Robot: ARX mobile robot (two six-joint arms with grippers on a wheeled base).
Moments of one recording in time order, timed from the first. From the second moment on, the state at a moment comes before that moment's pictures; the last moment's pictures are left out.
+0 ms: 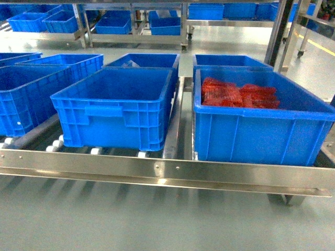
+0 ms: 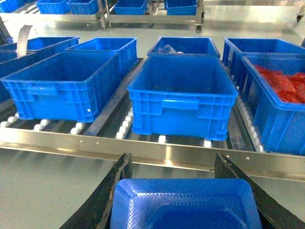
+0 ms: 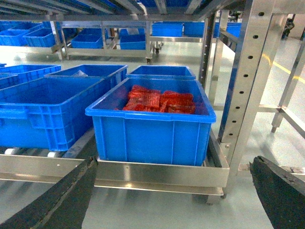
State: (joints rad) left arm -0.38 0.46 0.32 -0.03 -0.46 -0.04; right arm 0.00 0.01 0.01 -0.01 0.00 0.00
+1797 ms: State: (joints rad) left arm -0.38 0.46 0.31 -0.03 -0.46 -0.04; right arm 0.00 0.01 0.01 -0.01 0.00 0.00
